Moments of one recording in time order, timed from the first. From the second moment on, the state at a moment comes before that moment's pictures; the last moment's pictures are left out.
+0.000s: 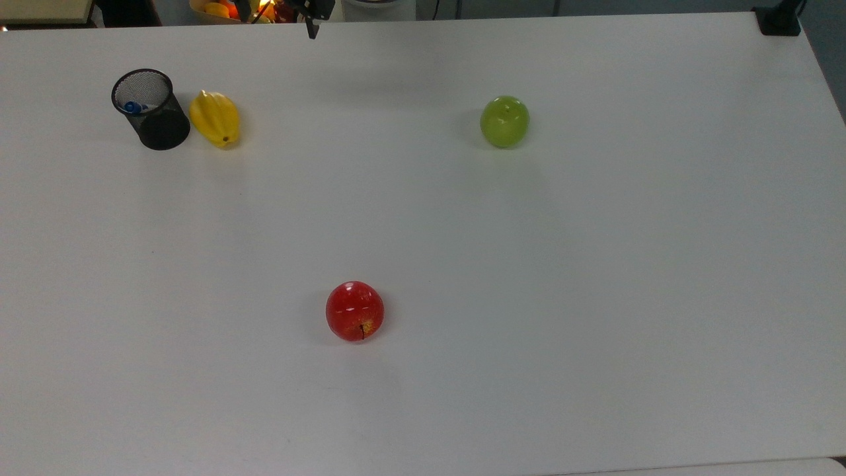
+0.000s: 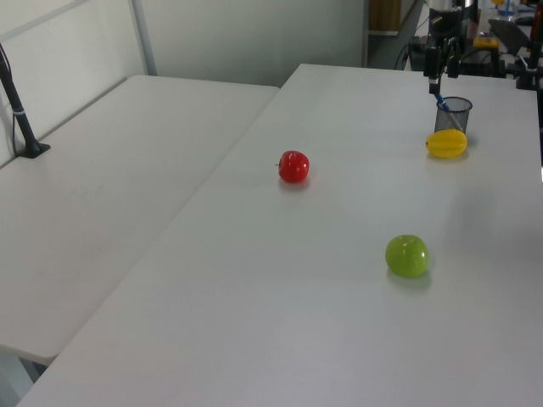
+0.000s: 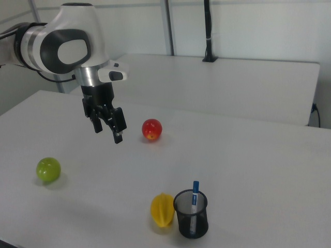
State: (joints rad) arm 0.00 -0.10 -0.08 -1.90 -0.04 1.75 0.12
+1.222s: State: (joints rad) arm -0.30 0.04 -0.09 -1.90 -0.04 2.10 -0.05
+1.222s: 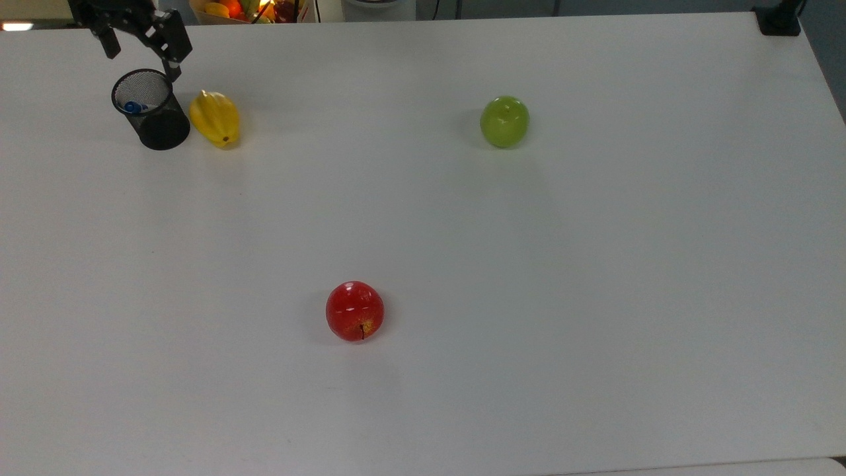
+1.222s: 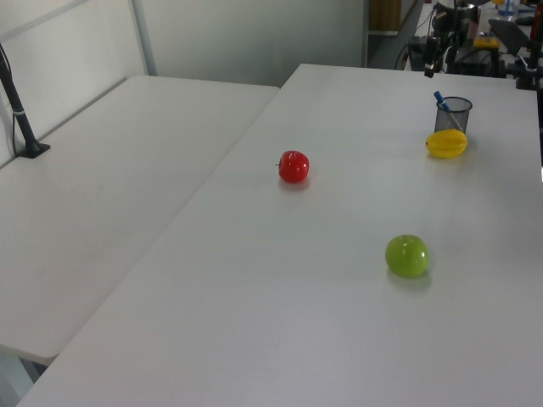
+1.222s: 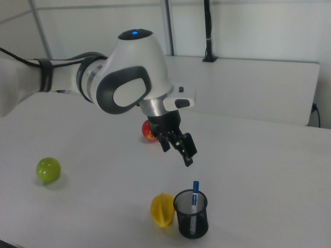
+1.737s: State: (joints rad) arm -0.35 0.16 -0.09 -1.89 -0.04 2.21 -0.12
